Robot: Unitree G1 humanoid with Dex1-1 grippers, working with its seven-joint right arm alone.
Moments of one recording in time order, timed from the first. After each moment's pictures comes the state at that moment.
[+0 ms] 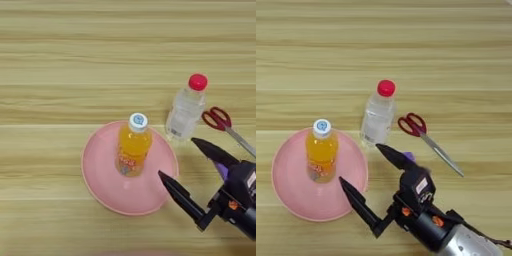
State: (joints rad) arm 0.62 -0.35 -0.07 -0.73 0.34 0.10 0.73
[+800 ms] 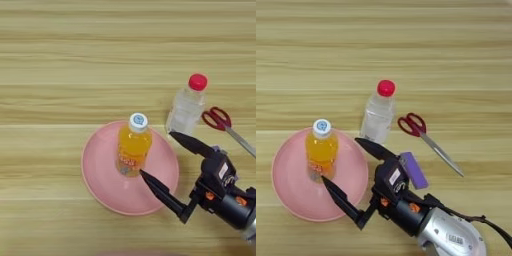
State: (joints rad) arm 0.52 -0.38 0.03 -0.69 0.26 0.10 0.71
